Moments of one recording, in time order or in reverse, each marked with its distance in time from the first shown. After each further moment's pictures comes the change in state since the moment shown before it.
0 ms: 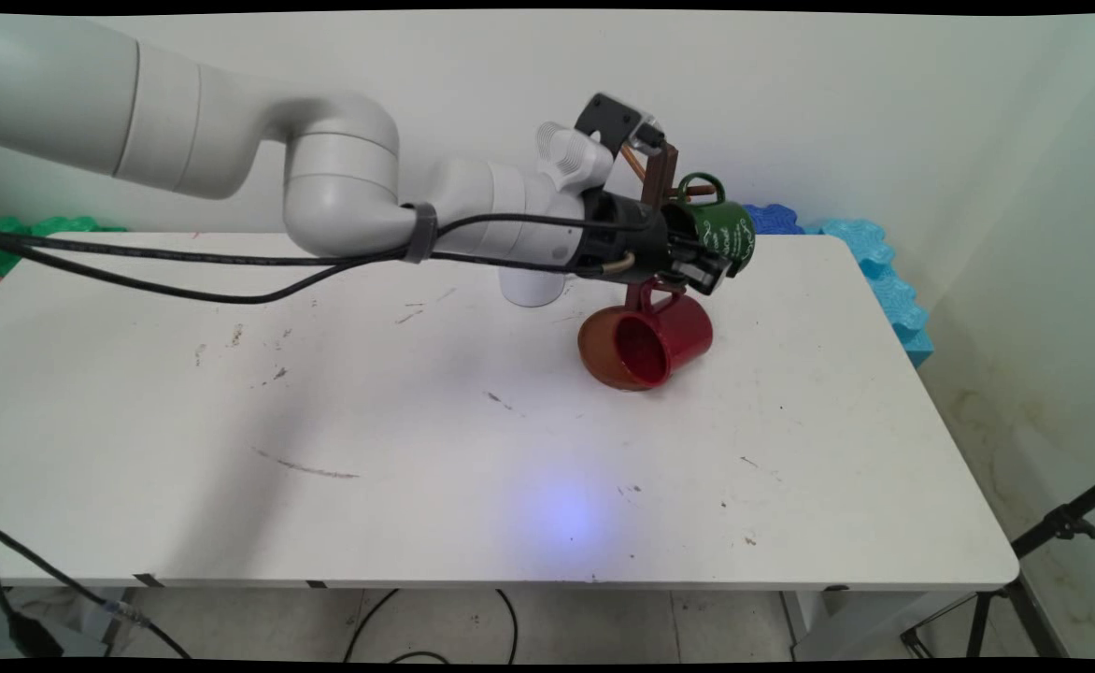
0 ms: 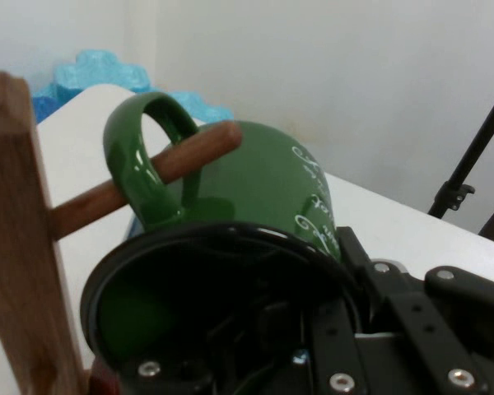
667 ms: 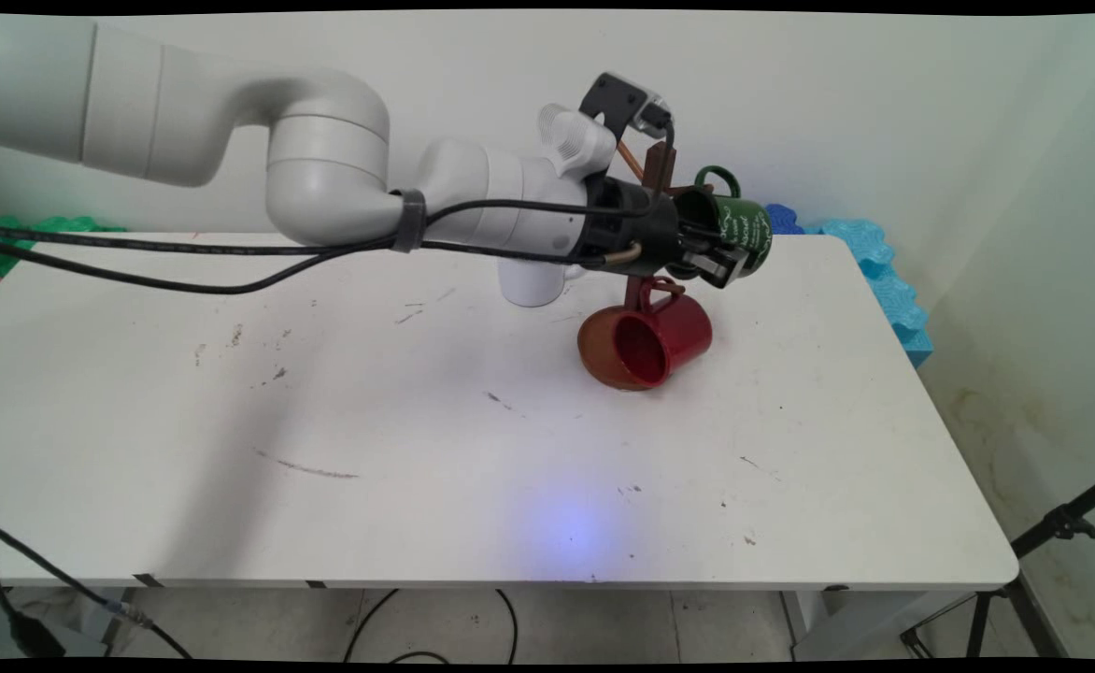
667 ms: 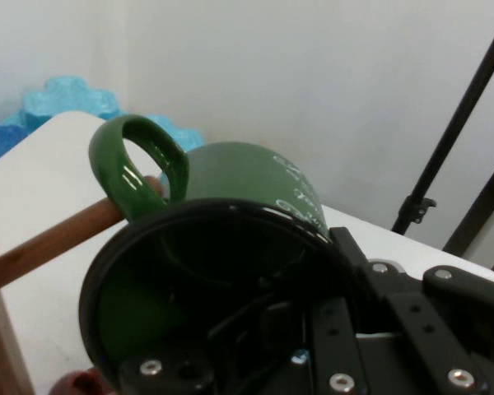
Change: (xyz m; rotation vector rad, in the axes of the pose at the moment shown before) arm 0.013 0.013 -0.012 -0.043 0.023 0.017
